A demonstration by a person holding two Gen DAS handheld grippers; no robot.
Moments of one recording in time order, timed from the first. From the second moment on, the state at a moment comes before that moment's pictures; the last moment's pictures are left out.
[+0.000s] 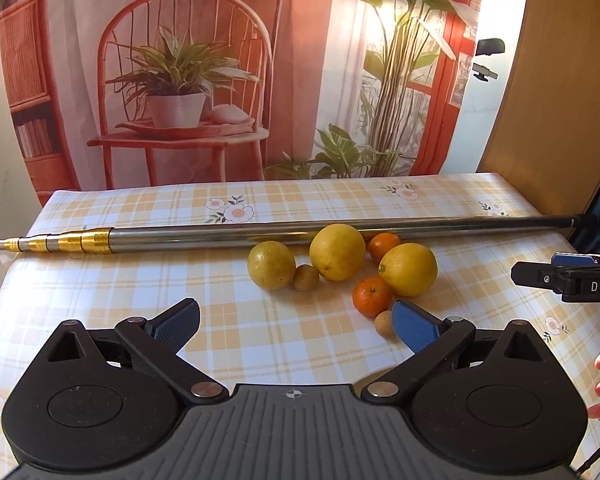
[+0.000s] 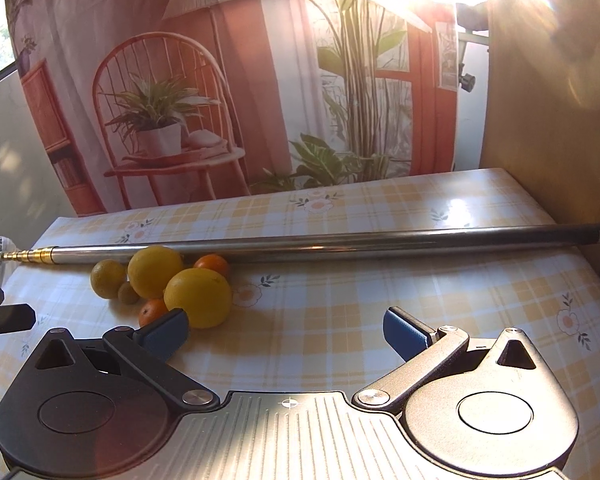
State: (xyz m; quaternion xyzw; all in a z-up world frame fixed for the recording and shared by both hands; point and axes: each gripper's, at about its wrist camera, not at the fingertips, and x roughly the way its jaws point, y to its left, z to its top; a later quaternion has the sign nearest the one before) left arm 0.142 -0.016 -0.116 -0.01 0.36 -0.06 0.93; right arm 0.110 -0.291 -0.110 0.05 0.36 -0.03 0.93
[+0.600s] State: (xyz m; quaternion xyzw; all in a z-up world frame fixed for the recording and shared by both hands) left arm 0.193 -0.054 -0.154 0.01 0.44 -0.07 0.90; right arm 0.132 -0.331 -0.158 0.07 0.33 -0.02 0.94
